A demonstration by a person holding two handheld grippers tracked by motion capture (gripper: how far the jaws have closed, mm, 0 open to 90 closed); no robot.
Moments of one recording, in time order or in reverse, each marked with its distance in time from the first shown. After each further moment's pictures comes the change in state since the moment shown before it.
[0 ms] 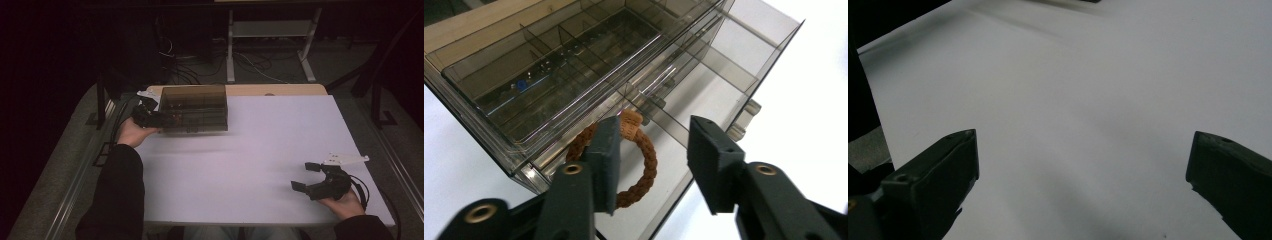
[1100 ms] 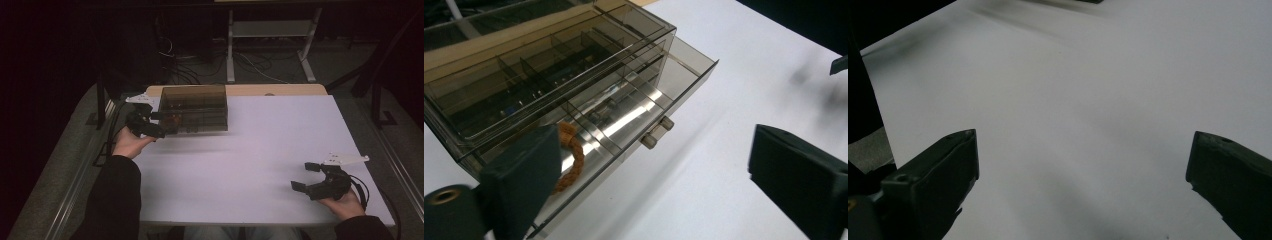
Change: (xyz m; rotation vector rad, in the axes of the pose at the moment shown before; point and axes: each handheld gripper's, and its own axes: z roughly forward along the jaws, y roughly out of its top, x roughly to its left) left arm -0.048 -0.008 -0.033 -0.143 -0.017 -0.028; right arm 0.000 0.000 0.000 -0.003 0.006 0.003
